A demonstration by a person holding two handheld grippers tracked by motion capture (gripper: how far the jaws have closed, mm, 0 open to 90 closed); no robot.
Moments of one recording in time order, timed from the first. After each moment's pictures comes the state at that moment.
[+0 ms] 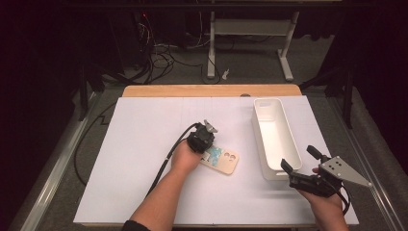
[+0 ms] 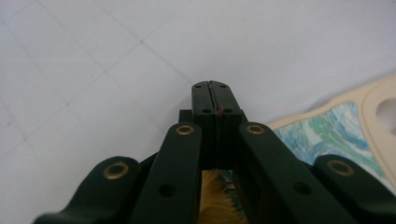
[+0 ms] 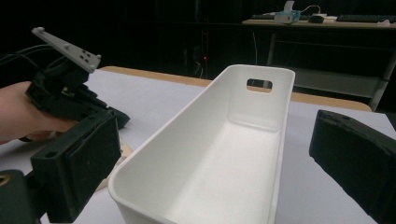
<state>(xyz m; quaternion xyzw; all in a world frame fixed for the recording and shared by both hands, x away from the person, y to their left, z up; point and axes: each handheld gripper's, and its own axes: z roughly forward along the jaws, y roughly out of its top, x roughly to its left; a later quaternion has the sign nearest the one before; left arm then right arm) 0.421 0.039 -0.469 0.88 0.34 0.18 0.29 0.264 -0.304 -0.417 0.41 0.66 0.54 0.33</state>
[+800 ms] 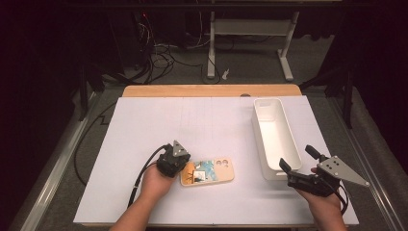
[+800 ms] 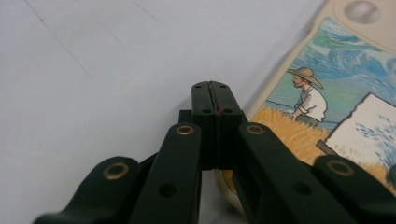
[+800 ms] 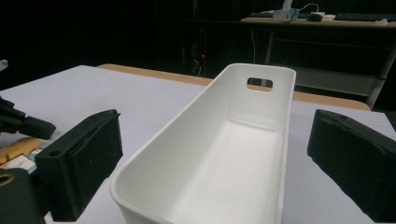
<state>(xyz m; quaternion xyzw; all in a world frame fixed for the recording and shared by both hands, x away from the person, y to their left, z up) 0.340 0.116 -0.474 0.86 0.36 0.17 0.32 0.264 -0.299 -0.416 0.41 0.66 0.53 0.33</state>
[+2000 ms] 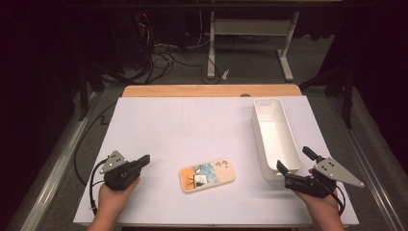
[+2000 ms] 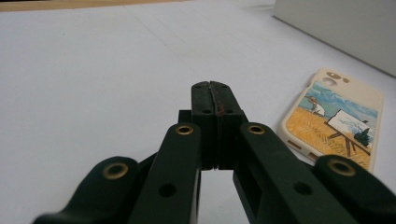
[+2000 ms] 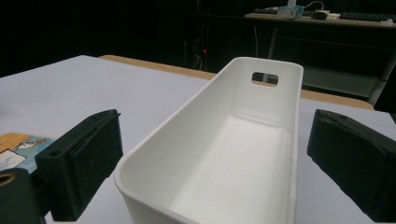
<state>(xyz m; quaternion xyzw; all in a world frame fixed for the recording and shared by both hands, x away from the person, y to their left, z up) 0.290 0.243 -0.460 0.74 0.42 0.18 0.50 0.264 -0.295 -0.421 0.41 0.67 0.52 0.34</state>
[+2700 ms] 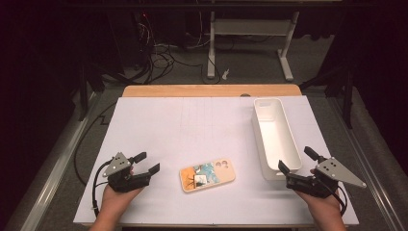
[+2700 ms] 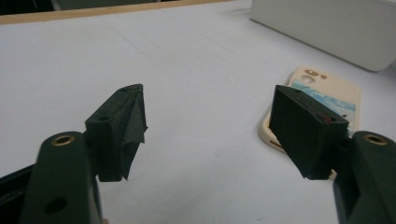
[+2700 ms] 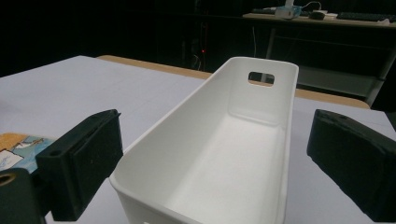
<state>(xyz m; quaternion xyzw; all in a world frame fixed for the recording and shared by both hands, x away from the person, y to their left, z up) 0.288 0.237 -0.465 0.75 0.37 0.17 0.52 0.263 -0.298 -0.421 0.41 0.67 0.52 0.34</state>
